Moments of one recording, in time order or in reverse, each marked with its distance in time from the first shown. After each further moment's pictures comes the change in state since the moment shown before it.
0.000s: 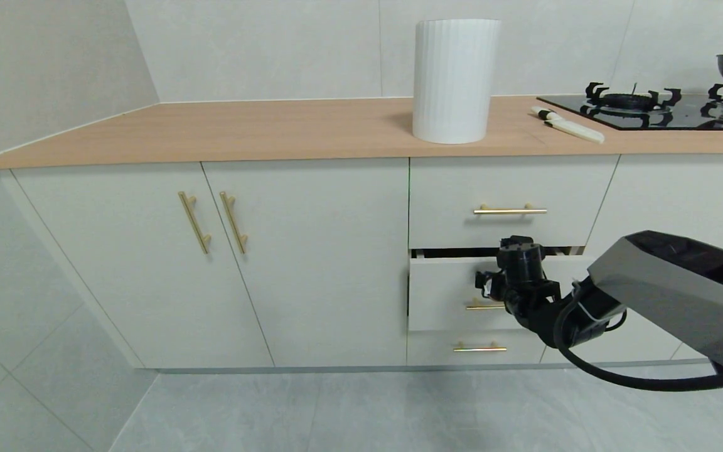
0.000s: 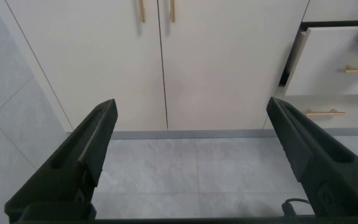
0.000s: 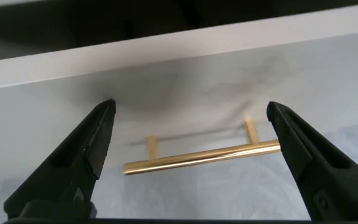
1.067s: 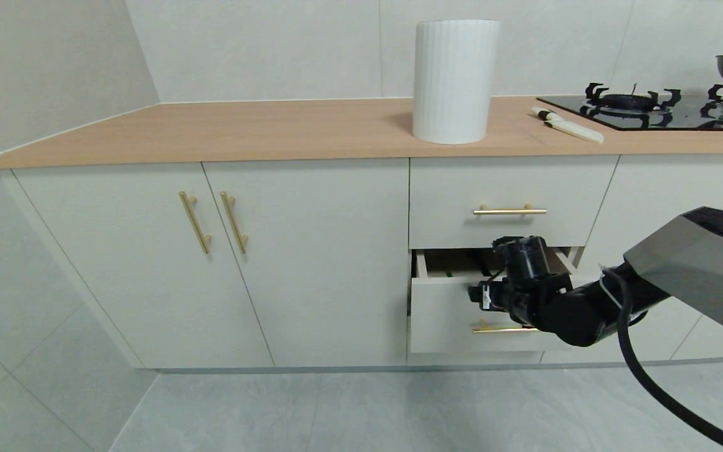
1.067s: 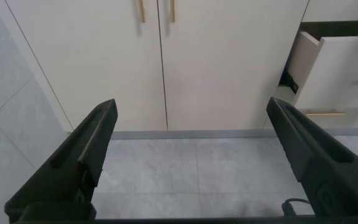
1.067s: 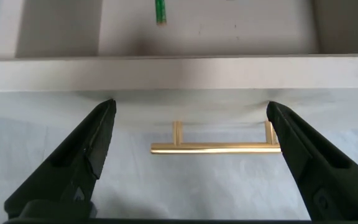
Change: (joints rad) left arm 0.000 0.000 0.000 0.000 0.000 0.000; right arm 0.064 -0.191 0.113 0.247 0.085 0.001
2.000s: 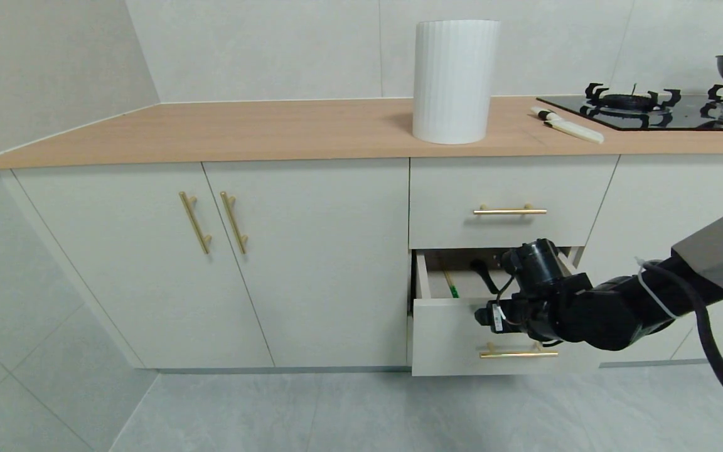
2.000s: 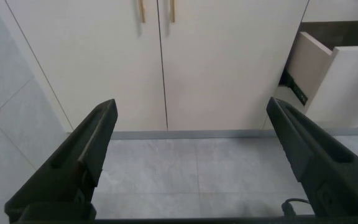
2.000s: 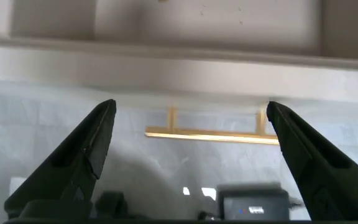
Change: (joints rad) left arm 0.000 0.000 0.000 0.000 0.000 0.000; right arm 0.040 -0.140 0.085 0.243 0.059 -0.010
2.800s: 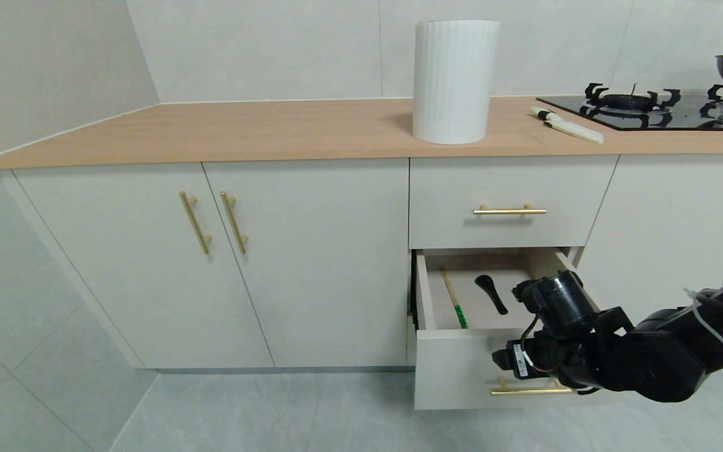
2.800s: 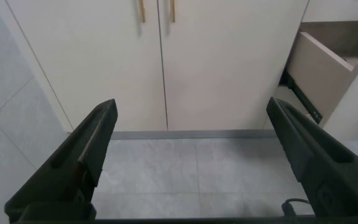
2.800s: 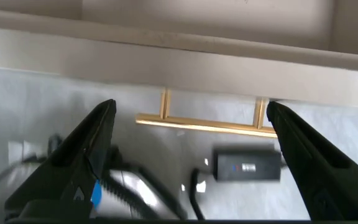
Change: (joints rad) left arm 0.000 0.000 0.000 0.000 0.000 0.000; right arm 0.051 -0.140 0.266 -0.009 0.000 0.033
